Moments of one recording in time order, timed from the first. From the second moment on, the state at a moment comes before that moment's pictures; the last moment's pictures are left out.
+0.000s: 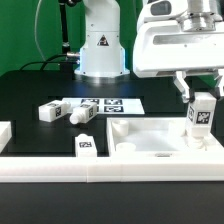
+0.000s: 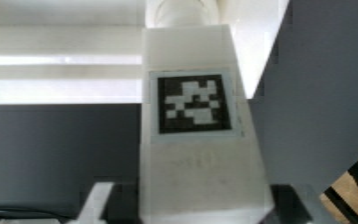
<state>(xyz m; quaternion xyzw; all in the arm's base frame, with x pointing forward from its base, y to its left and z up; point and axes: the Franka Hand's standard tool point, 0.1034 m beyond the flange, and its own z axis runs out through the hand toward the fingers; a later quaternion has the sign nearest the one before) 0.630 0.115 0.106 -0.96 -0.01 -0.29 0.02</state>
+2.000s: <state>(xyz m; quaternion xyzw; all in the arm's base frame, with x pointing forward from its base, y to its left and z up) 0.620 0.106 0.095 -1.00 -0.02 -0.09 0.02</state>
